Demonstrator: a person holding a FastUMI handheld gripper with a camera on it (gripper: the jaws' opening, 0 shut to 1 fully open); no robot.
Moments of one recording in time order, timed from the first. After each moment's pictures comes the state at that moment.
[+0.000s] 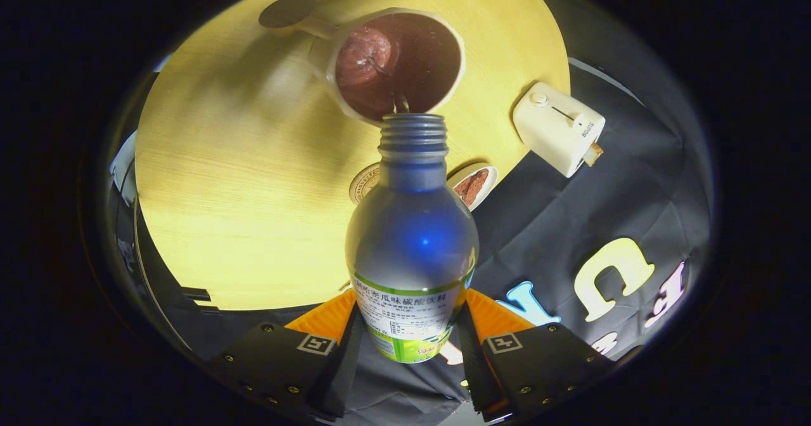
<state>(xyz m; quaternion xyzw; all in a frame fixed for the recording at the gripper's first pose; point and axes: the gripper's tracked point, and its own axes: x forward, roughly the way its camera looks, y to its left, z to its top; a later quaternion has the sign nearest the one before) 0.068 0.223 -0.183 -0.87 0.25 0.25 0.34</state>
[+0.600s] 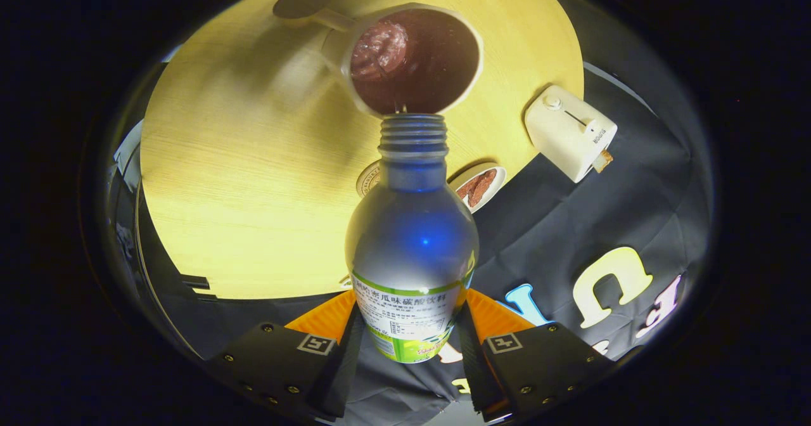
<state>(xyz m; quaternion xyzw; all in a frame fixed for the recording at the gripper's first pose) 0.068 0.223 -0.183 -0.88 0.25 0.25 0.31</state>
